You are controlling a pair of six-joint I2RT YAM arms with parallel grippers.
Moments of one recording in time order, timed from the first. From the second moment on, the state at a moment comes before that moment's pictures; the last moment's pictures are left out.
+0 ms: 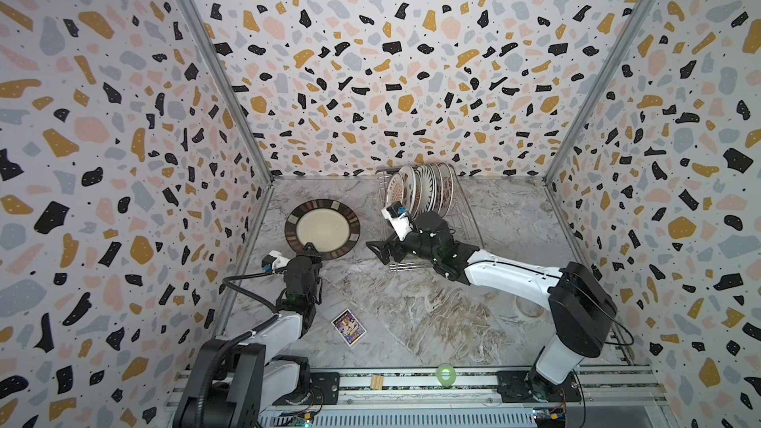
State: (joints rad) left arm -0.11 1.19 0.24 0.67 -0.26 -1.33; right arm 0.89 1.73 1.19 0.23 -0.19 0.08
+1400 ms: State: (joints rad) left arm -0.06 1.82 0.48 0.88 -0.41 -1.45; right arm 0.95 2.17 1.72 -0.07 -0.06 0.02
